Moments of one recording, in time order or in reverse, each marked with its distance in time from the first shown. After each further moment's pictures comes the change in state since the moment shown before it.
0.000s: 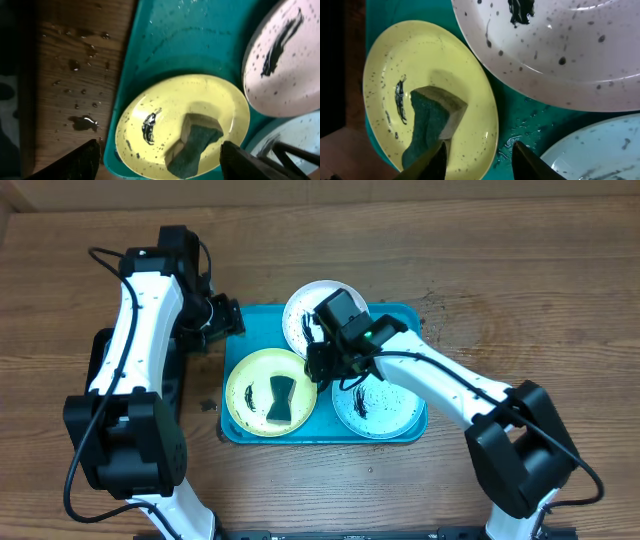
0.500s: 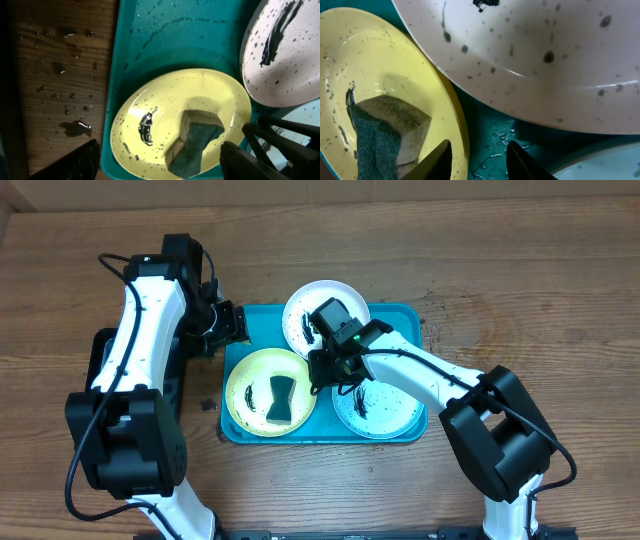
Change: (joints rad) left arm 0.000 0.000 -0.043 0.029 0.037 0.063; right arm 0.005 0.092 0.000 0.019 0.039 0.016
